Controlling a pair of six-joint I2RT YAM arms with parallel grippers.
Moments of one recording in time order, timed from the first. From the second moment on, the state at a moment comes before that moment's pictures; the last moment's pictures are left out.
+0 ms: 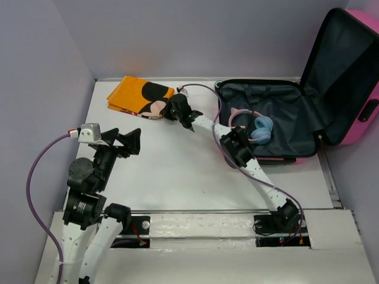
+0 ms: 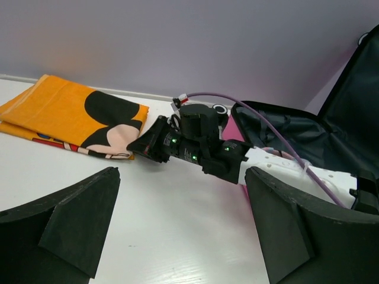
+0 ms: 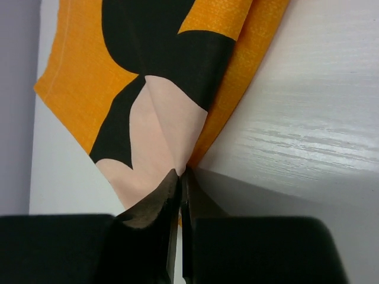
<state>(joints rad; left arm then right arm) -0.28 0.39 0.76 -0.27 -0.03 -0.36 0.71 2.79 2.44 -0.09 0.05 0.85</state>
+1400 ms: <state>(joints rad) -0.07 1.61 0.98 -0.32 0.06 -0.42 0.88 1.72 0.89 0.05 0.27 0.60</state>
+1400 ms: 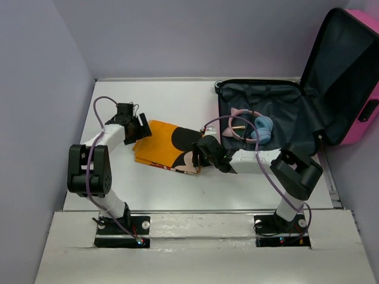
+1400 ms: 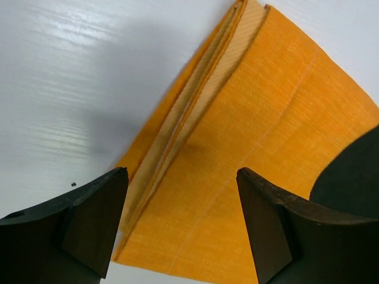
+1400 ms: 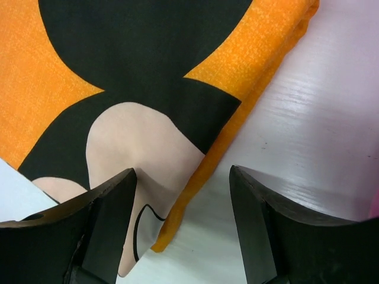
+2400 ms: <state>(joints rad) -0.20 1.88 1.19 -0.30 -0.05 -0.26 0.88 1.80 0.94 0.12 0.29 0.56</state>
